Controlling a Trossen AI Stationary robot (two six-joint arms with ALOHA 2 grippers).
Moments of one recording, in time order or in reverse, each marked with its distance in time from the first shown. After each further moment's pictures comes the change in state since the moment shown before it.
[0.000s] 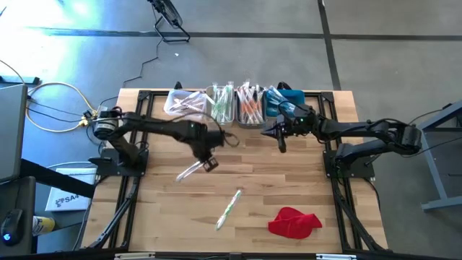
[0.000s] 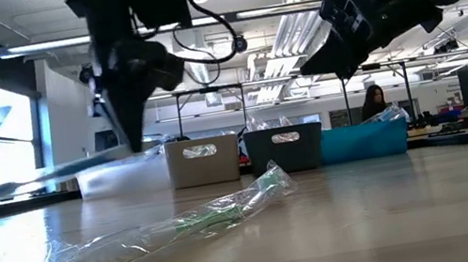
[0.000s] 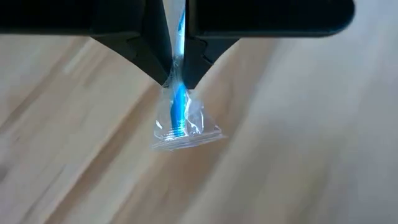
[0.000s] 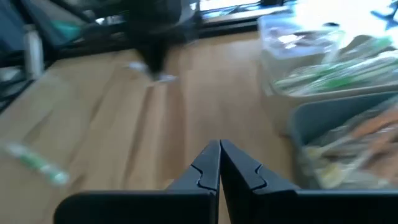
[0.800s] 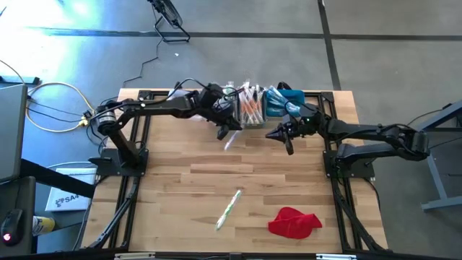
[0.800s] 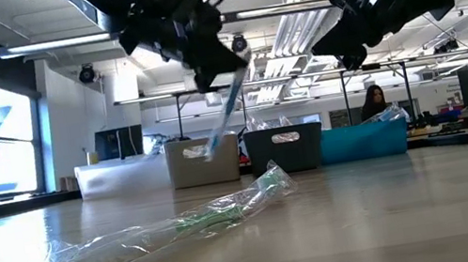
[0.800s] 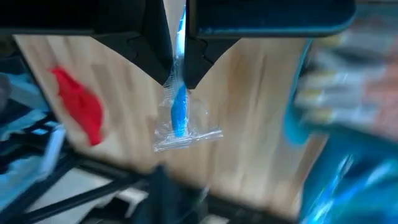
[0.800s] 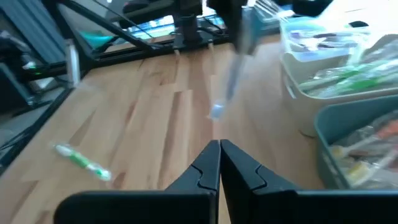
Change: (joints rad) left arm 0.336 0.000 0.000 0.817 0.464 0.501; right arm 0.000 -0.136 0.000 -0.136 -0.103 0.052
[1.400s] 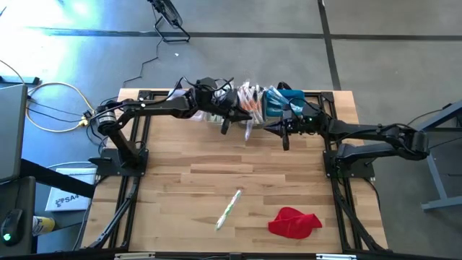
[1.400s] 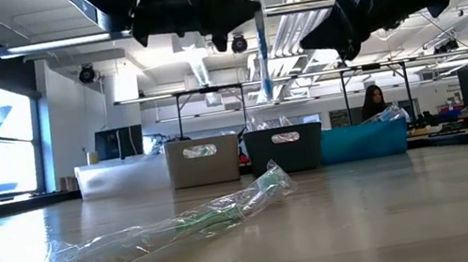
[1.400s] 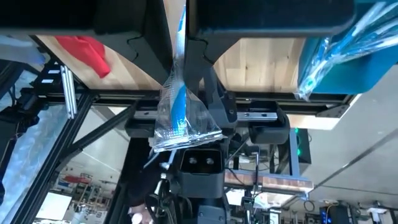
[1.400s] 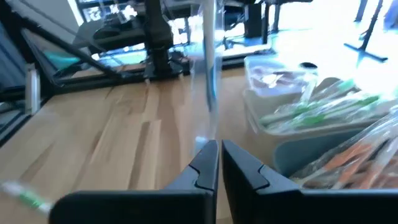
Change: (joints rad) left arm 0.000 0.000 0.000 0.442 0.061 0.005; right arm 0.011 0.003 0.000 0.122 0.138 0.000
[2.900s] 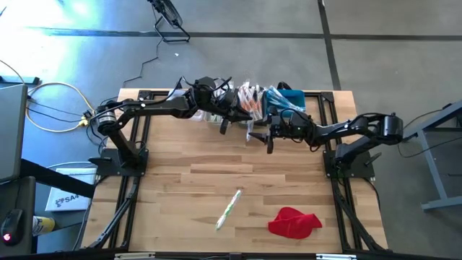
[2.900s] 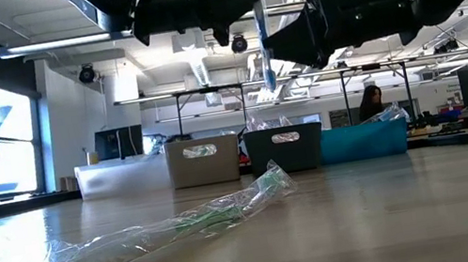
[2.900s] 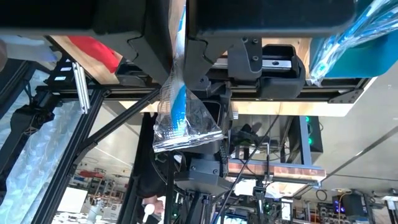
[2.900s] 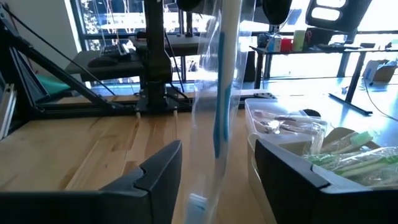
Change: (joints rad) left arm 0.000 0.000 0.000 0.048 0.048 -0.009; right arm 0.130 0.369 0.000 0.581 0.163 -0.025
